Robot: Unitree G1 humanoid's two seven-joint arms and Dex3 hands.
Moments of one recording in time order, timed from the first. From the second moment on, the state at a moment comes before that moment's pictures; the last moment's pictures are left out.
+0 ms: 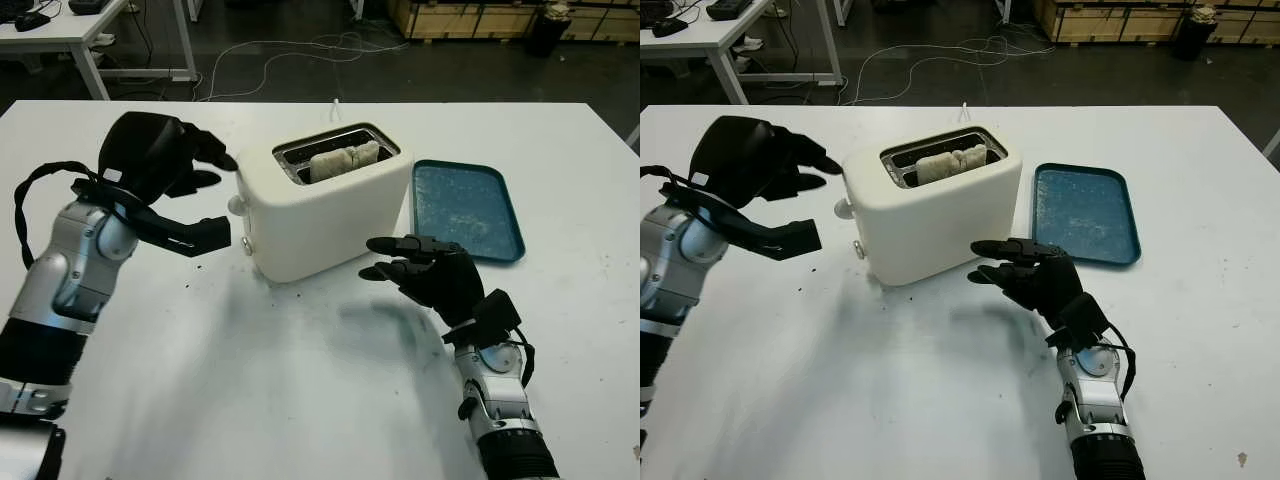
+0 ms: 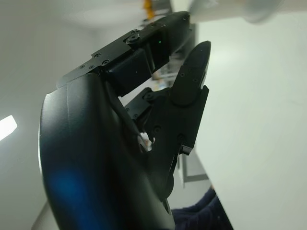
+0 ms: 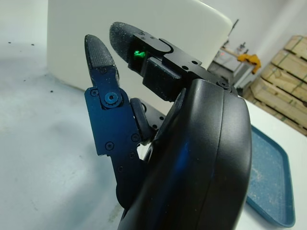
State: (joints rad) left arm -0.51 0.69 -0.13 -0.02 0.62 -0.09 -0.28; right arm -0.13 -0.10 -0.03 0.32 0.15 -0.35 0.38
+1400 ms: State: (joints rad) left arm -0.69 0.75 -0.22 0.11 0.61 -0.16 -0.57; right arm -0.13 -0.10 -0.02 0.30 0.15 -0.34 0.38
